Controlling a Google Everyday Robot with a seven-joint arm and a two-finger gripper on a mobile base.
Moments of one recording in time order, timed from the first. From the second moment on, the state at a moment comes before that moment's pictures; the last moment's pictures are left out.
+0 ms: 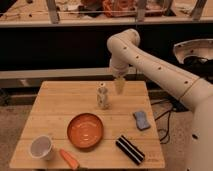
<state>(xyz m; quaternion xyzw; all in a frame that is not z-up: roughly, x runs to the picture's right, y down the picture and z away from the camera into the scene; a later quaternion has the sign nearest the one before) 0.080 -0.027 0.756 -0.27 -0.08 -0.09 0.96</state>
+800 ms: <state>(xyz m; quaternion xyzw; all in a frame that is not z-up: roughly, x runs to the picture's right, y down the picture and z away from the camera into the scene) 0.141 0.051 0.728 -0.30 -0.05 -0.02 0.95</state>
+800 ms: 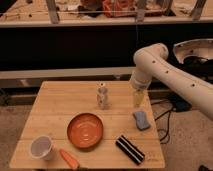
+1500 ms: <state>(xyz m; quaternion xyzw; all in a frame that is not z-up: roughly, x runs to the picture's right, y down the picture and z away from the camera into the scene) 0.017 0.152 0.670 -0.34 -0.03 -0.10 0.93</state>
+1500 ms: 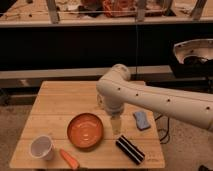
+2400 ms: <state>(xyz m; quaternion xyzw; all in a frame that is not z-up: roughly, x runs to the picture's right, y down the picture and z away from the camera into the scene) -0.051 0.066 0.744 -0.29 -0.09 -0.22 0.93</state>
